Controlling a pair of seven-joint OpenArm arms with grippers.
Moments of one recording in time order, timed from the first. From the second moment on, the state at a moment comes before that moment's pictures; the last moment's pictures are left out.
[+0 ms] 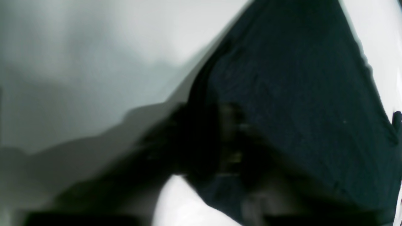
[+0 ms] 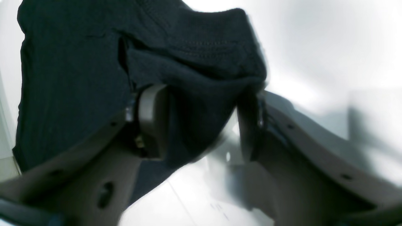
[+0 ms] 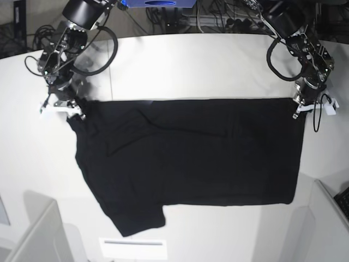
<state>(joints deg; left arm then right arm) 1.2 -6.8 -47.2 75.5 -33.6 -7.9 44.0 -4.2 -5.8 34.9 86.7 29.3 -1.7 -48.3</state>
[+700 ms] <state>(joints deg) 15.1 -7.0 -43.8 88.6 -33.0 -7.3 46.9 -11.4 -4.9 35.4 95.7 27.8 -2.7 -56.2</state>
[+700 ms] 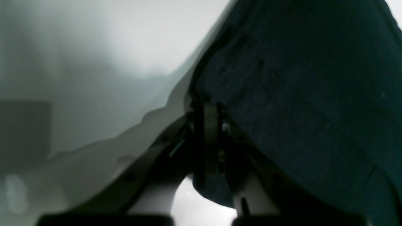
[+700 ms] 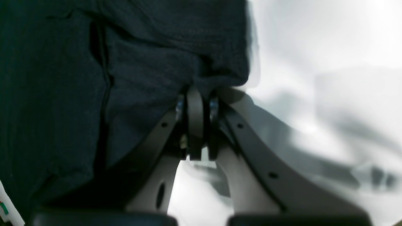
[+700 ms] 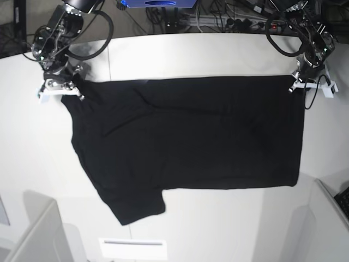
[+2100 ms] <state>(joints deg) 30.6 -6.5 -44.2 98.8 -32.5 -7.2 47.8 -29.2 -5.0 38.7 109.0 35.7 -2.6 -56.9</state>
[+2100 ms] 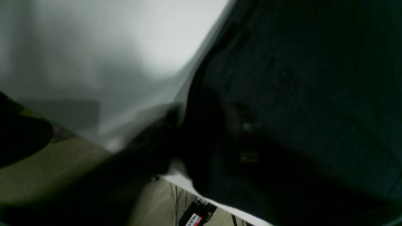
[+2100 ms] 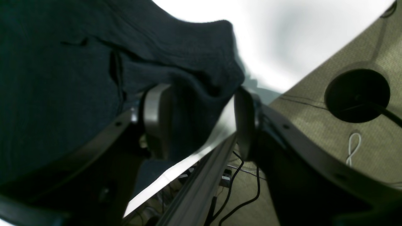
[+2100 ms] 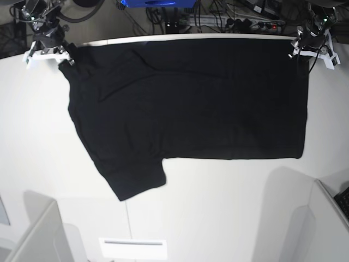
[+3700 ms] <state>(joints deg) 15.9 -9.6 -49.3 108.2 -31.8 -7.1 56.8 29.9 16.2 -4.4 48.6 35.5 2.0 -44.2</state>
